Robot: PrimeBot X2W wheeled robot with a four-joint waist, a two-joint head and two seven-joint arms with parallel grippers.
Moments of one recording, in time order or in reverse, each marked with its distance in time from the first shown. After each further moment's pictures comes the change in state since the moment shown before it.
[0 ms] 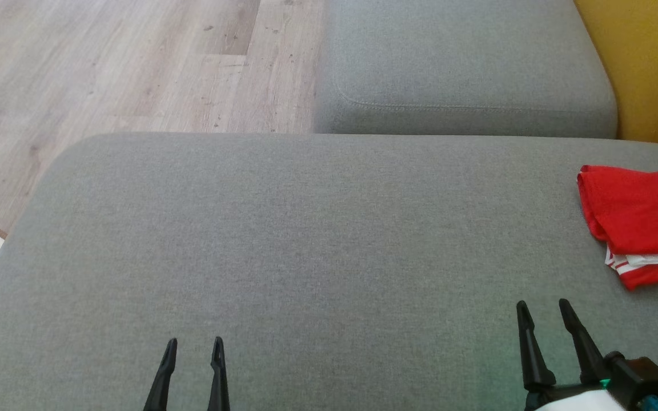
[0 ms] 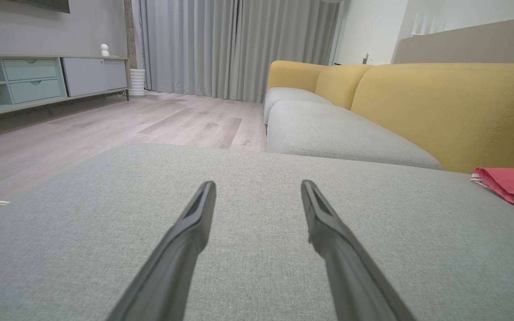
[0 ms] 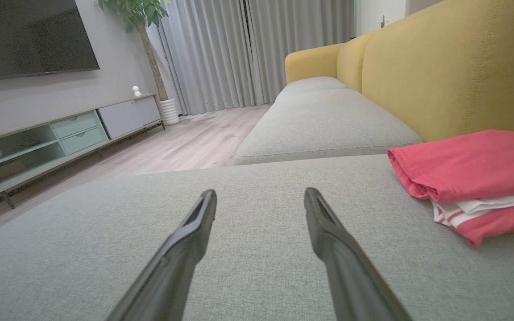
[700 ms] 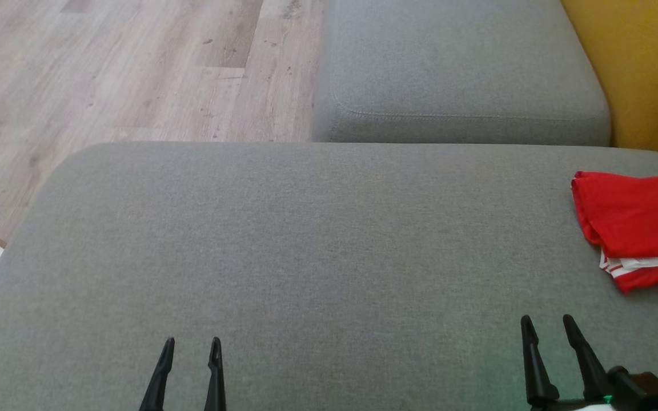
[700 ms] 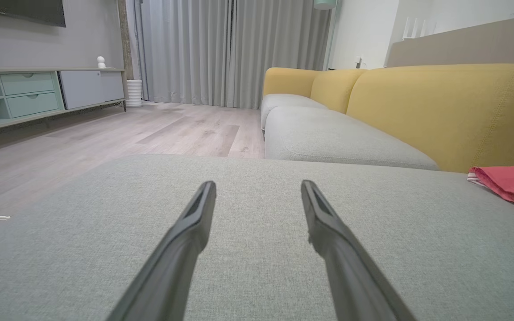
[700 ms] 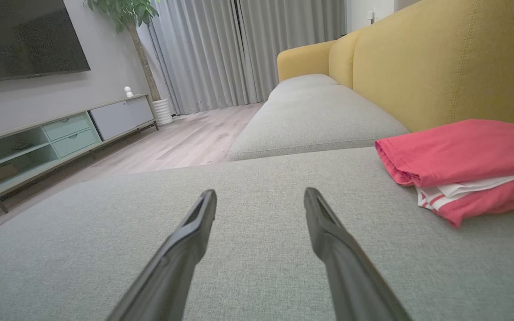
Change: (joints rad) left arm 0.003 0.001 0.023 0.002 0.035 -0.027 0.000; right arm 0.041 0.008 -0.014 -0.002 0.009 0.000 0.000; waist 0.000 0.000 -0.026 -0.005
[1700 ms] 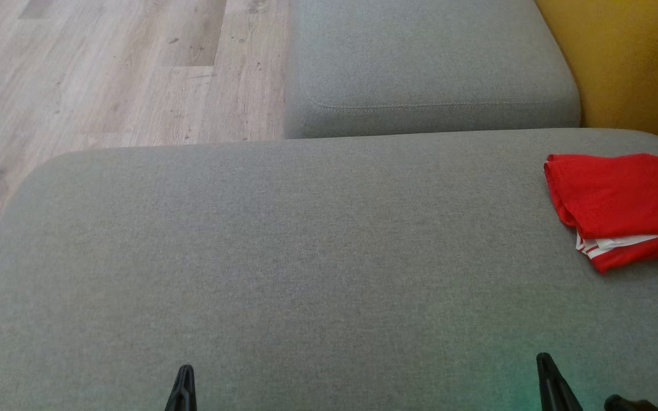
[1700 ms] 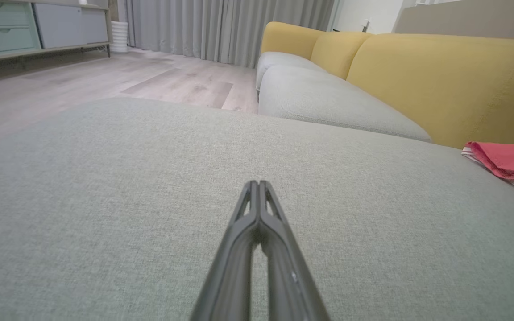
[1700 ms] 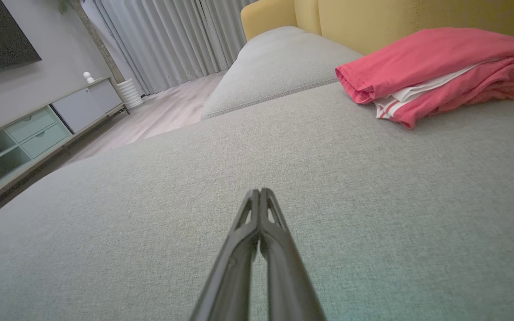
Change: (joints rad) left arm 0.020 -0.002 0.012 0.090 -0.105 -0.017 0.020; right arm 0.054 0.000 0.016 0.078 0.084 0.000 0.021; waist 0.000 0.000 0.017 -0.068
